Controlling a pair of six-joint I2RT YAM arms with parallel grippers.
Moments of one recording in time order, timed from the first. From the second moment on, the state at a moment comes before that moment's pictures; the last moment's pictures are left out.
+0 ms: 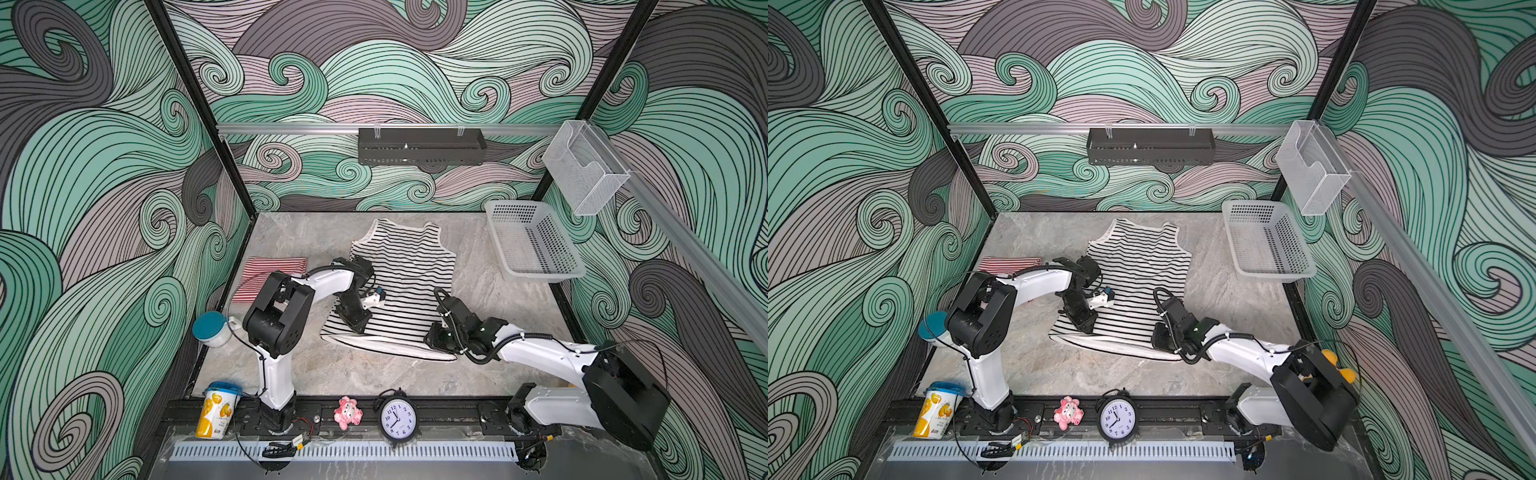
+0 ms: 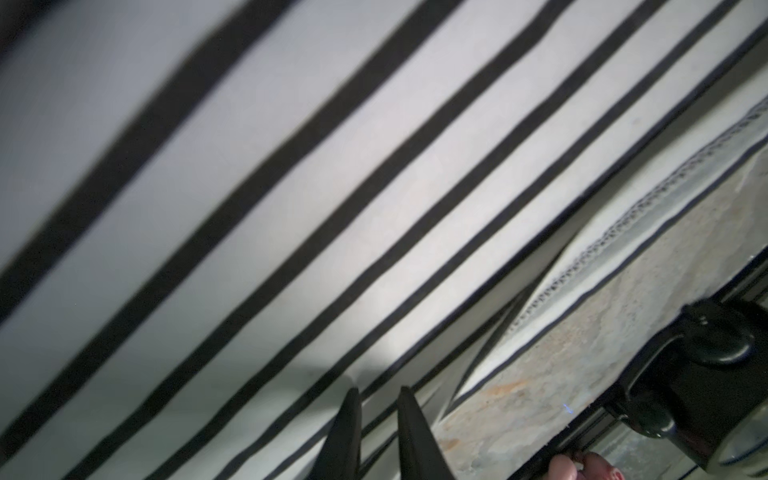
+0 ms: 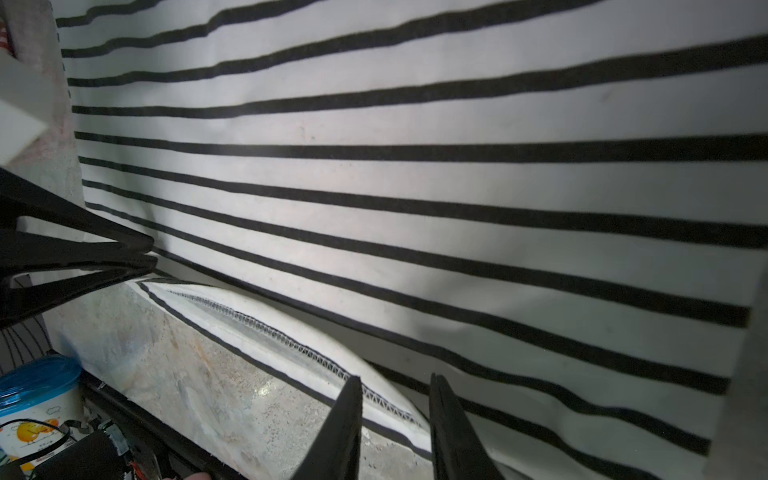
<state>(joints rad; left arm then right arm) -0.54 1.89 1.20 -1.02 0.27 0.35 0.76 1.27 0.54 -0.30 -0.15 0.91</state>
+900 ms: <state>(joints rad) -0.48 1.89 1.56 -1.05 0.17 0.41 0.84 1.21 0.47 -0.25 -0.15 1.07</state>
